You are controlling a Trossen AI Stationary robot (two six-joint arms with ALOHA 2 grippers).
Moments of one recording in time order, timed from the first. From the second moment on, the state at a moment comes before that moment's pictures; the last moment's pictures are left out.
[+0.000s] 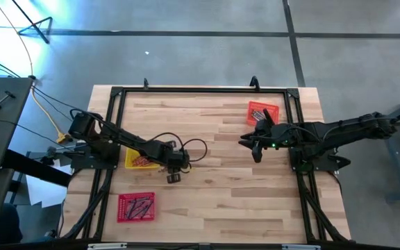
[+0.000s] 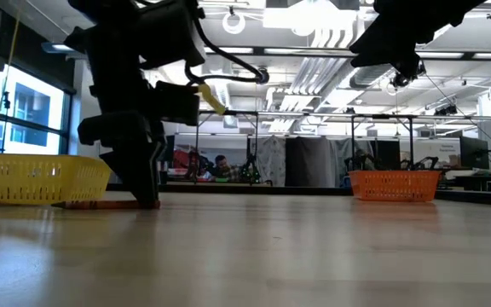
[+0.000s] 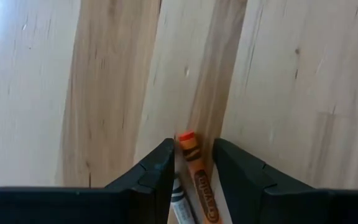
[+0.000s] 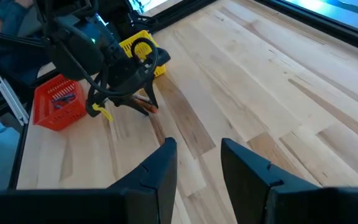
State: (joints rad) left arm -0.17 1.76 0.92 -0.46 -0.16 -0.31; right arm 0.13 0.89 0.68 -0.30 0.28 0.53
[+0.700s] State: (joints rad) left arm -0.17 1.78 0.91 -0.45 -0.10 -0.44; right arm 0.13 0.89 0.68 -0.30 0.28 0.54
